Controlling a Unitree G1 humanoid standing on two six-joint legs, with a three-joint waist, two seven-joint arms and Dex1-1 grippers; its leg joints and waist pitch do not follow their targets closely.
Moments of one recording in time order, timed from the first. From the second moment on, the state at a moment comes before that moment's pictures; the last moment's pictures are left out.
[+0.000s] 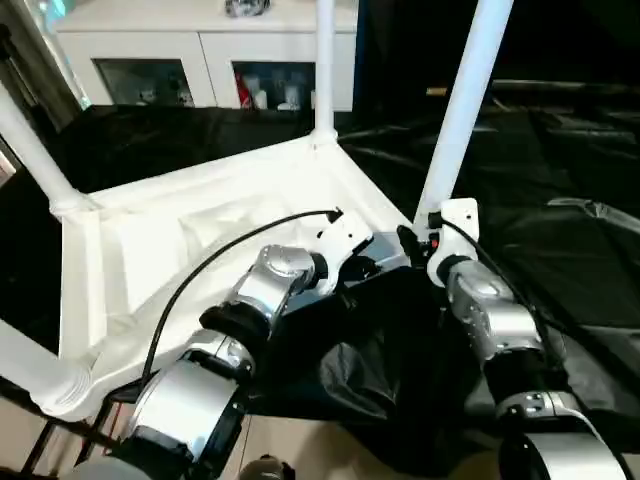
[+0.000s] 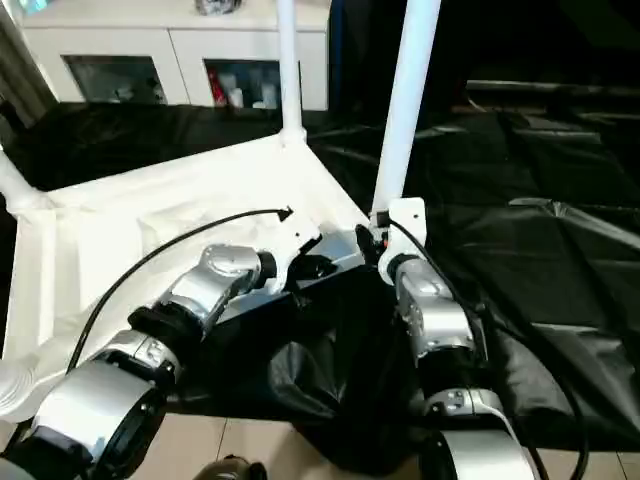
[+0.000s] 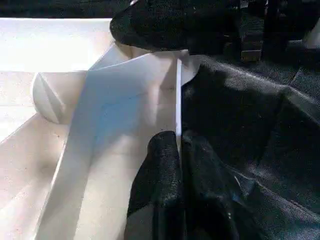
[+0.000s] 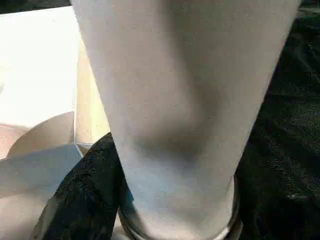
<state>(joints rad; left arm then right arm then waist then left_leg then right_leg) -0.86 0.00 -0.20 1.03 0.09 0.07 -0.75 -0.58 -0.10 -0.10 0.67 0.07 0.17 0.18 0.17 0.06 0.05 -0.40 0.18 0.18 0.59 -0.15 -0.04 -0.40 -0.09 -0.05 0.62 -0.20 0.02</state>
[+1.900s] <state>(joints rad) -0.86 0.01 -0.19 1.03 0.09 0.09 -0.78 -0.56 -0.12 -0.06 0.66 0.05 0.16 0.22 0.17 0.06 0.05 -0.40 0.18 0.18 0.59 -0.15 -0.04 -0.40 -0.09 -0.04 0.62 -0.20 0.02</state>
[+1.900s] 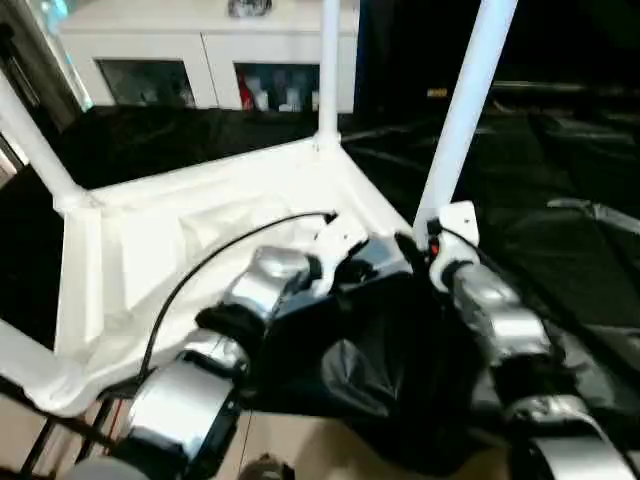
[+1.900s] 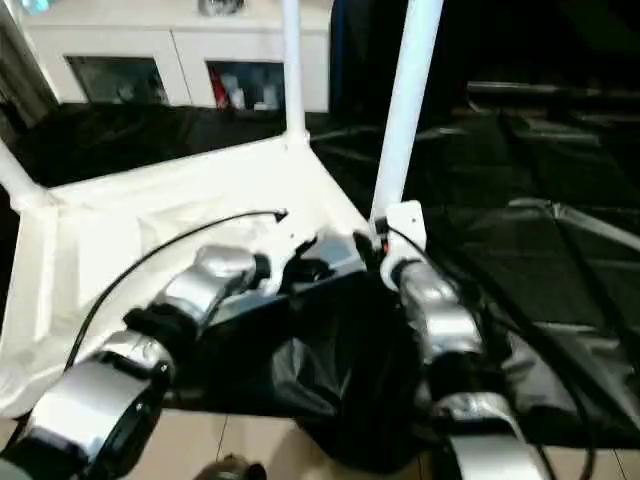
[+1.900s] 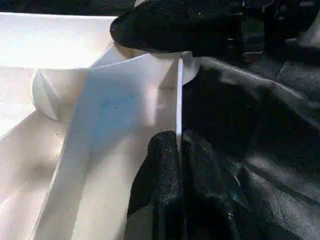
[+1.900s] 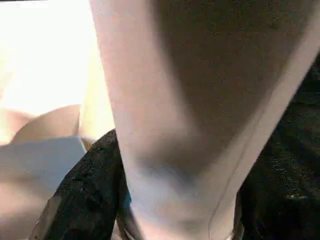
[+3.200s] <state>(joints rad) -0.64 0.26 -0.25 0.67 0.02 0.06 -1.36 -0.35 -0.47 0.14 0.29 0.20 0.24 1.15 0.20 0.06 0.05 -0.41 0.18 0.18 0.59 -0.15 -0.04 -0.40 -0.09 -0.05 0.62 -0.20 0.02</state>
